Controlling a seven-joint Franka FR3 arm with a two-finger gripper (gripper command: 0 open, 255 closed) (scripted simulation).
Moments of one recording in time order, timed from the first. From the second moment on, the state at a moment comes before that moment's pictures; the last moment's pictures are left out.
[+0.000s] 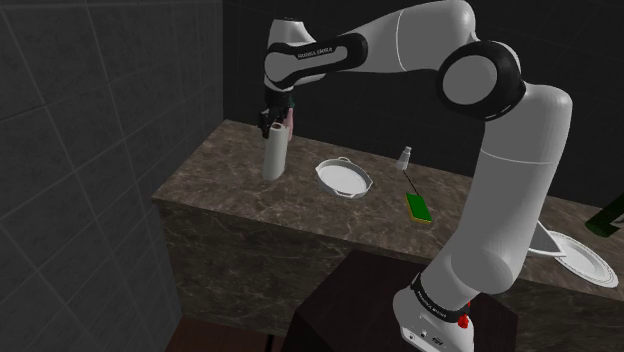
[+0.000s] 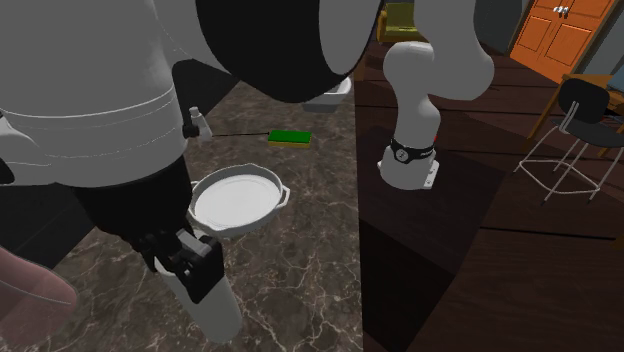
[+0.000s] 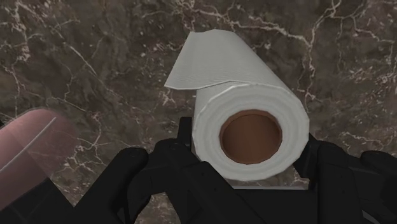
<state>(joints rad) -0.03 0.34 0.04 -1.68 -0.06 2.08 -0.18</state>
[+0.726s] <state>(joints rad) -0.03 0.31 0.04 -1.58 -0.06 1.95 -0.18</state>
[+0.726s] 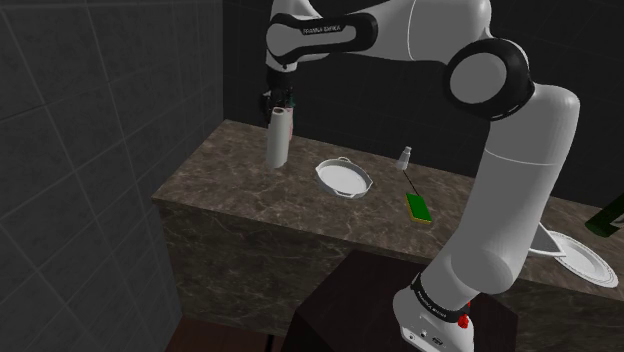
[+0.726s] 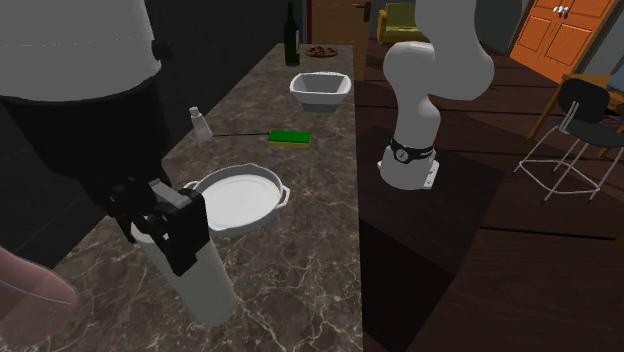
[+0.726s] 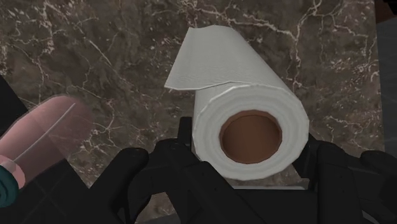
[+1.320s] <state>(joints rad) -0.05 0.19 0.03 -1.65 -0.05 1.90 -0.22</state>
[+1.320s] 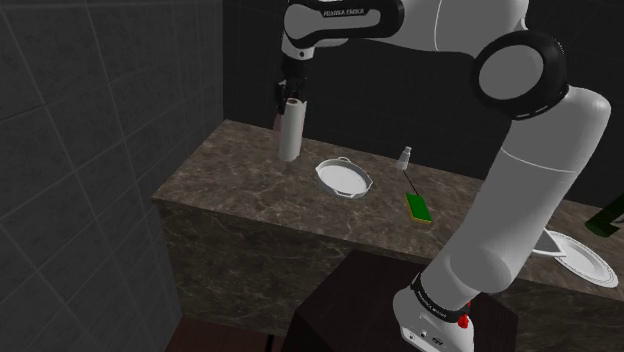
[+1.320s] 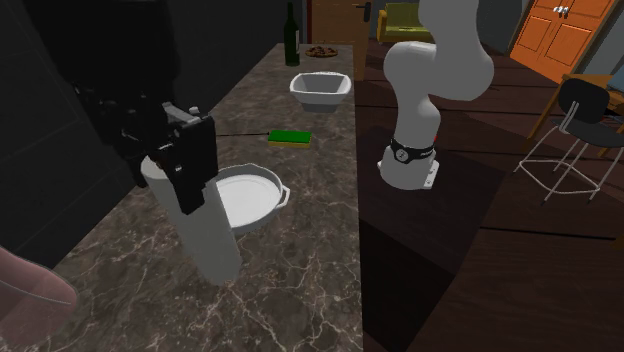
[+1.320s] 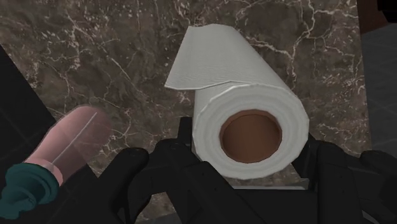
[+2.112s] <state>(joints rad) -0.14 -0.19 -0.05 -1.98 -0.04 1.87 -0.40</state>
